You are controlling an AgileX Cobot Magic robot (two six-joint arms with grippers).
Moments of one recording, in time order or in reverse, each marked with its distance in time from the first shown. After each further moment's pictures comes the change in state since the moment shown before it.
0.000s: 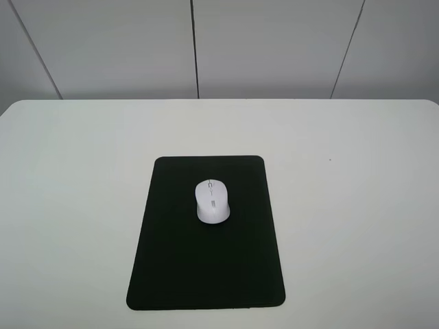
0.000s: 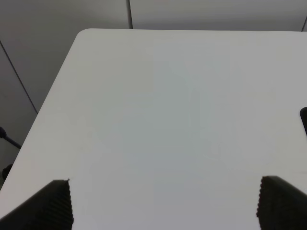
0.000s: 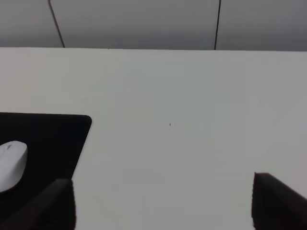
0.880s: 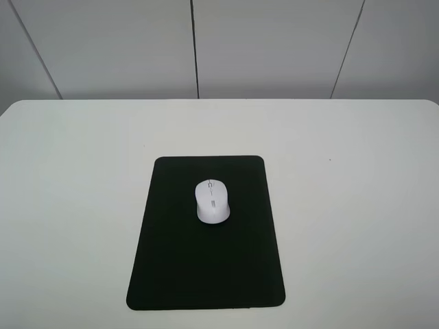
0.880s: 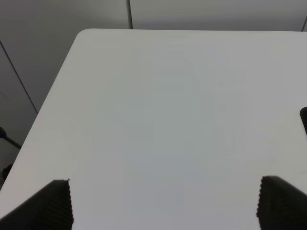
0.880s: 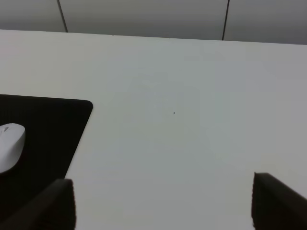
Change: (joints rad) left arm 0.000 0.000 0.000 0.000 0.000 0.000; right arm 0.000 -0.018 0.070 0.028 -0.012 -0.030
